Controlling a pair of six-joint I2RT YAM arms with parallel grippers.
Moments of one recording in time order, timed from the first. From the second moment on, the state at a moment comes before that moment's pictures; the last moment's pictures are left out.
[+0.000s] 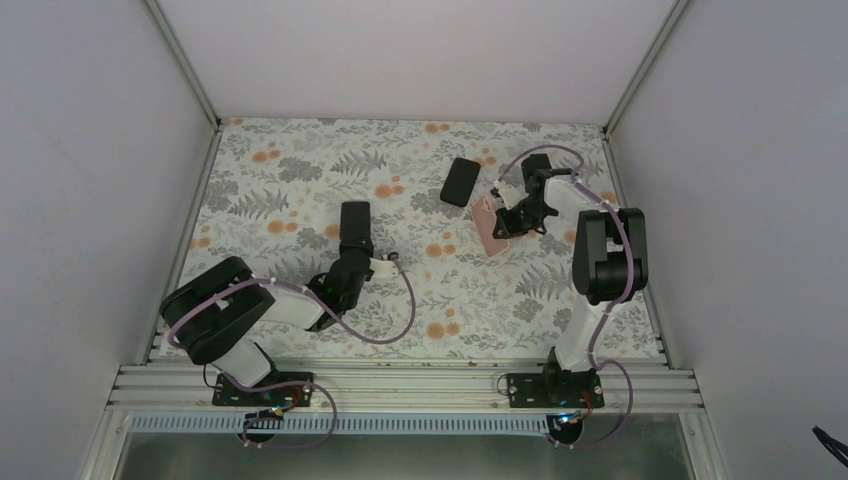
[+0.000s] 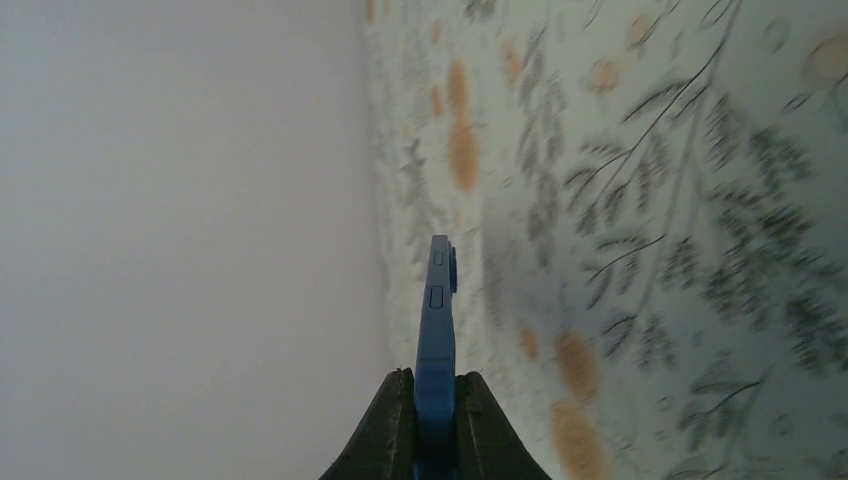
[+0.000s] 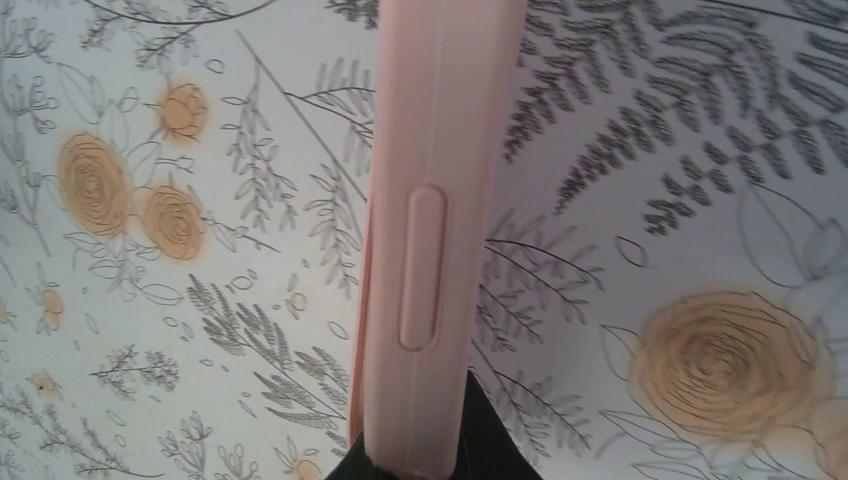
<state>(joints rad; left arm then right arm) -0.82 1.58 0.37 0.87 -0.65 1.34 0.10 1.90 1.31 -0.85 -0.38 -0.29</state>
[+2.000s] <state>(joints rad) -0.33 1.47 1.30 -0.40 -0.09 0.56 0.25 2.36 2.04 -0.68 -0.18 -0.17</state>
